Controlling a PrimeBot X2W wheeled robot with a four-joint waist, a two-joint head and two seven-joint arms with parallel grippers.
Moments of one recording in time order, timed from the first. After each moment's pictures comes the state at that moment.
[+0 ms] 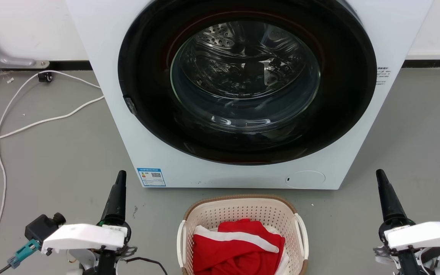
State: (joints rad) left arm -0.09 0.05 0.04 0.20 -1.16 -0.13 -0.02; right arm -0.06 -0.05 -0.08 0.18 1.05 0.13 -0.02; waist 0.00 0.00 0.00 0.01
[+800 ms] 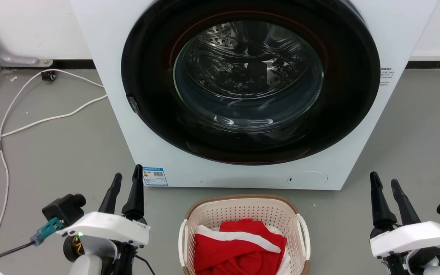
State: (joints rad) left arm -0.14 0.07 -0.03 0.24 -0.69 -0.10 -0.10; right arm -0.05 -0.05 -0.07 0.17 0.58 0.13 -0.09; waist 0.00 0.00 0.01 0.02
